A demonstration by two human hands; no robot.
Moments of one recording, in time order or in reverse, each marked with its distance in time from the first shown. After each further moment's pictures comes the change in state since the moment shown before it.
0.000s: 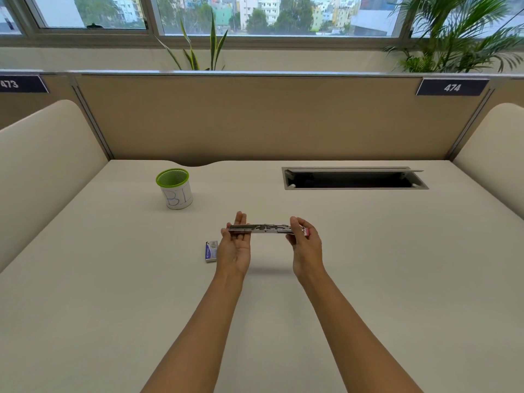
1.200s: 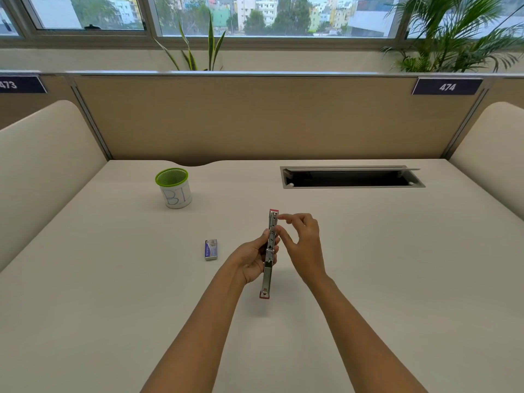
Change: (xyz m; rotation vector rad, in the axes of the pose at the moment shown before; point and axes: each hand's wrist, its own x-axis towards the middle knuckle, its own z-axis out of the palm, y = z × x) left_hand -0.017 -0.015 -0.004 0.933 -0.110 -0.386; right_hand -0.006 0.000 -0.018 -0.996 -0.180 -0.722
